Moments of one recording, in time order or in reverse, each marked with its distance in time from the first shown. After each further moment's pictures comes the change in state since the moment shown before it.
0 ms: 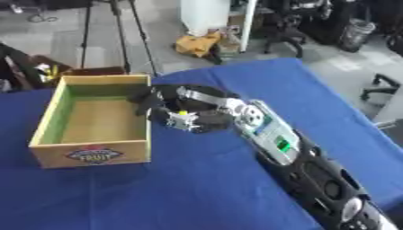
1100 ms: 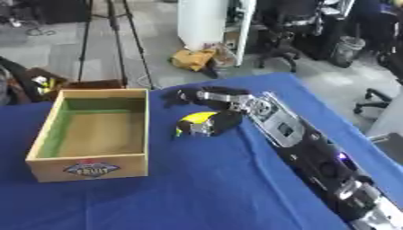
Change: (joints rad) left arm 0.000 0.007 -0.001 0.001 0.000 -0.002 -0.011; right arm -0.069 -0.148 -0.094 0.347 0.205 -0.196 0.092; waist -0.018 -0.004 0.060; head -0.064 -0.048
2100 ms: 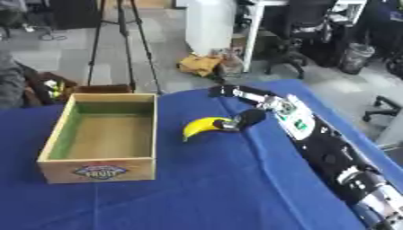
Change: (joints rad) left arm -0.007 0.011 -0.013 0.000 0.005 -0.009 -0.014; right arm -0.047 -0.047 -0.060 0.393 0.304 -0.071 -0.244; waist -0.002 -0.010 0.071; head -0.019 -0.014
